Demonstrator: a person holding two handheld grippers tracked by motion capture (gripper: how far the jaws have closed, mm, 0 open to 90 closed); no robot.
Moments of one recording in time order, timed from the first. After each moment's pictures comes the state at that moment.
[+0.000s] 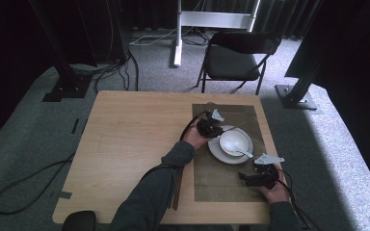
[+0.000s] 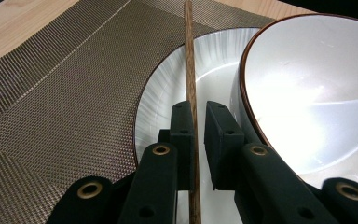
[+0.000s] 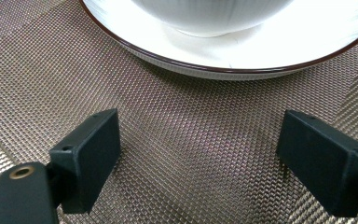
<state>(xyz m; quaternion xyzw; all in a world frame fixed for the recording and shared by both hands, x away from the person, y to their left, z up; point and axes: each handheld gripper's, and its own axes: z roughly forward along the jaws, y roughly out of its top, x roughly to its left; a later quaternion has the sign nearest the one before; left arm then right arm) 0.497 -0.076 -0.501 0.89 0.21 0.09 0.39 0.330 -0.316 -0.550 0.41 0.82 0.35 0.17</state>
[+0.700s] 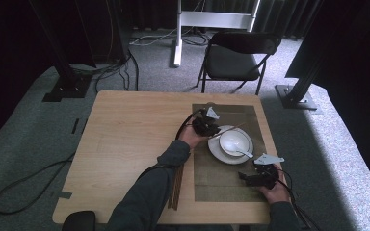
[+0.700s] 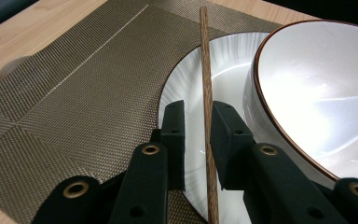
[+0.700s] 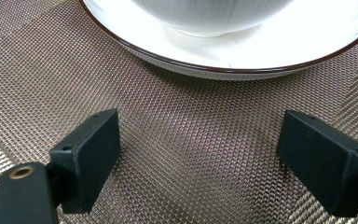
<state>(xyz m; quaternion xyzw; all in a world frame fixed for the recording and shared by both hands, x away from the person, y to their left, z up) 0.495 -0.057 -0.491 0.88 0.22 0.10 0.40 0.330 -0.316 -0.550 0.41 0.82 0.35 0.17</state>
